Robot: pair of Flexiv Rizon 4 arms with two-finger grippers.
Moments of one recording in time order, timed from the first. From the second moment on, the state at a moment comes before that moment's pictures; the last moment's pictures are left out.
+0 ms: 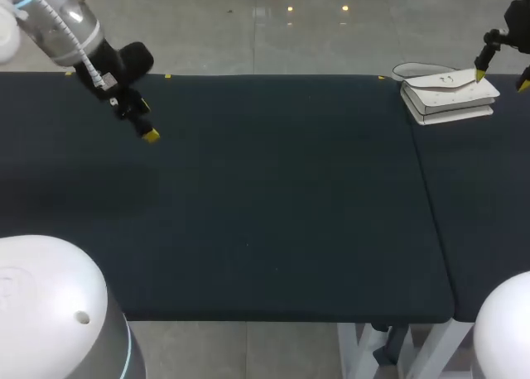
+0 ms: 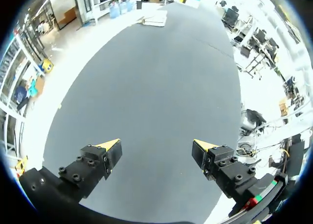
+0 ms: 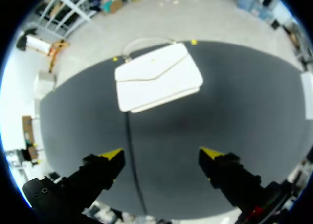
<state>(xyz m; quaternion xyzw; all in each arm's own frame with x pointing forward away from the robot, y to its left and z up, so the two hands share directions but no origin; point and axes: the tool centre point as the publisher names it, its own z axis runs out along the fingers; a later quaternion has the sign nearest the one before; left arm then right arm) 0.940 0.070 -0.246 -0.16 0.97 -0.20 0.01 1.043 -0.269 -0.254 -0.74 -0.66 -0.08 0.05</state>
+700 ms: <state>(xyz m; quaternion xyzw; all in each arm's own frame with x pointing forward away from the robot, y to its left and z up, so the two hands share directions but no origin) 0.936 0.060 -0.259 0.05 0.95 -0.30 0.00 1.066 -0.298 -0.287 -0.75 -0.65 -0.09 0.06</state>
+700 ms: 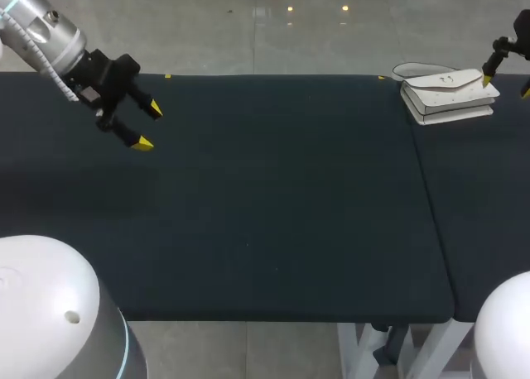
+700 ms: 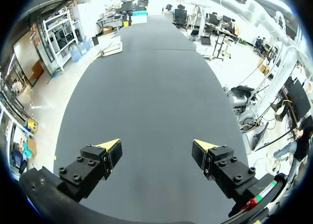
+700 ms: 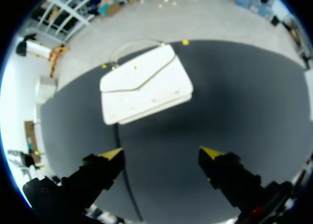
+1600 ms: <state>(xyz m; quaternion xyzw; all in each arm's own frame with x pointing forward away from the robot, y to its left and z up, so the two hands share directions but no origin) 0.946 0.035 -0.295 0.11 0.94 -0.33 -0.02 1.112 -0.324 -0.329 -0.76 -0.64 -0.11 0.06</state>
